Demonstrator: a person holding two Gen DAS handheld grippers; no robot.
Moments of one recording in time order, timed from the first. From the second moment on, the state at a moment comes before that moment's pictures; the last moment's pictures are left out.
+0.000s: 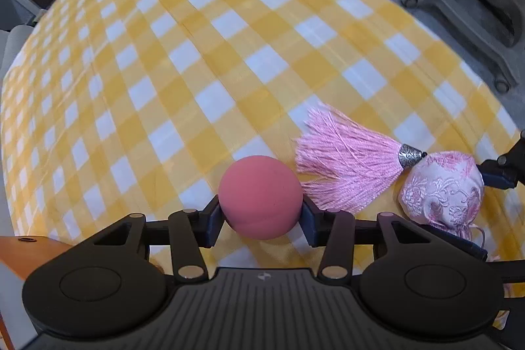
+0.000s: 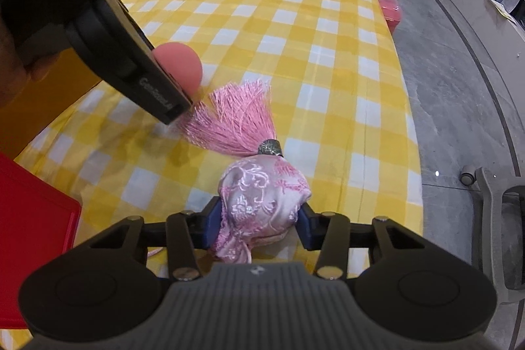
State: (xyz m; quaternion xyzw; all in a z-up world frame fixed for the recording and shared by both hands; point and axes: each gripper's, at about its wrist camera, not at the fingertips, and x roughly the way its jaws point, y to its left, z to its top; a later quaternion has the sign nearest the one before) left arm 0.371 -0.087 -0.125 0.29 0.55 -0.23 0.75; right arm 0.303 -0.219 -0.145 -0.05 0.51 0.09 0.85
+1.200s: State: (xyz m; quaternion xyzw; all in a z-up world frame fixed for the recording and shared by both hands) left arm 0.203 -0.037 0.006 0.29 0.49 -0.26 0.78; right arm 0.186 -0.205 -0.020 -0.16 0.48 0.10 0.86
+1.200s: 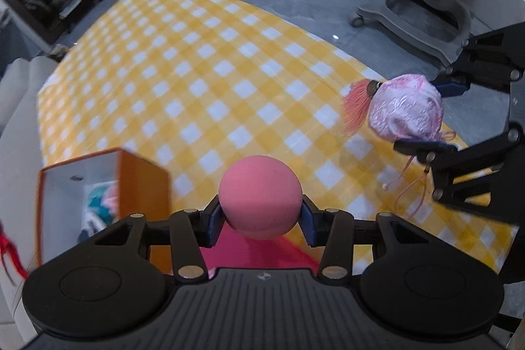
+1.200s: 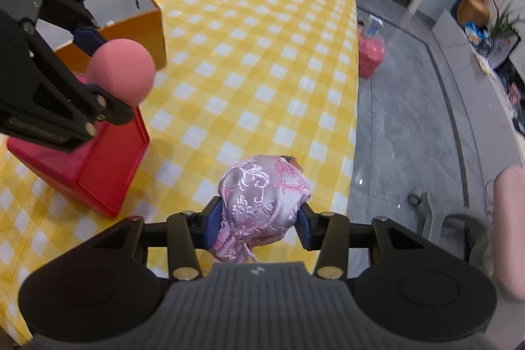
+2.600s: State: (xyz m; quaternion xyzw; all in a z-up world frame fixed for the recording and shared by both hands) left arm 0.211 0.241 0.033 0.14 0.47 -0.14 0.86; right arm 0.236 0.072 0.133 -0.25 0.34 0.29 0.86
